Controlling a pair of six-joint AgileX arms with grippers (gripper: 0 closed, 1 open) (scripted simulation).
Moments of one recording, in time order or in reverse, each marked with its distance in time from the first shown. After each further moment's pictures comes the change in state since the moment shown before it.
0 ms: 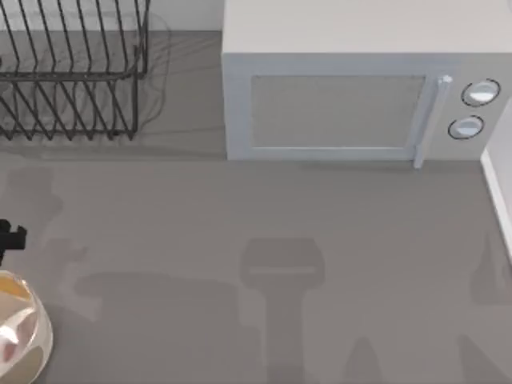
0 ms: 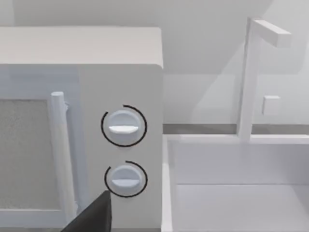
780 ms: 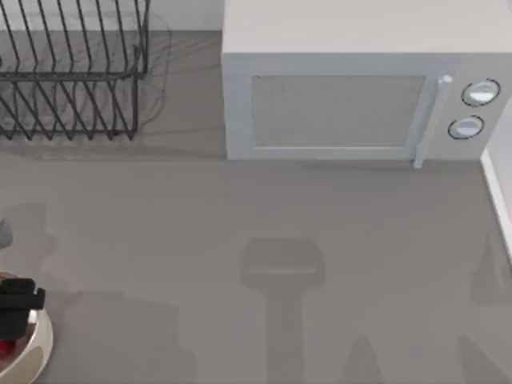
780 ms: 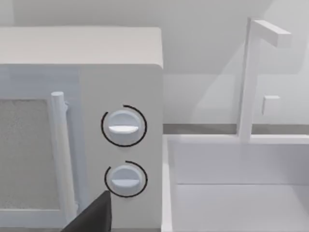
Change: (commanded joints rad) left arm -0.001 0.142 -0.354 0.434 -0.018 0.006; right arm 0.000 0.000 0.000 0.000 0.000 0.000
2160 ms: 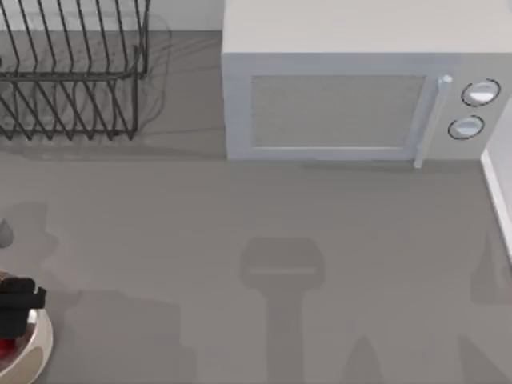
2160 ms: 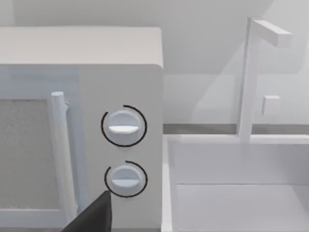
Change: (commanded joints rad) left arm -0.001 -0.023 0.025 -0.035 0.000 -0.001; right arm 0.000 0.000 0.000 0.000 0.000 0.000
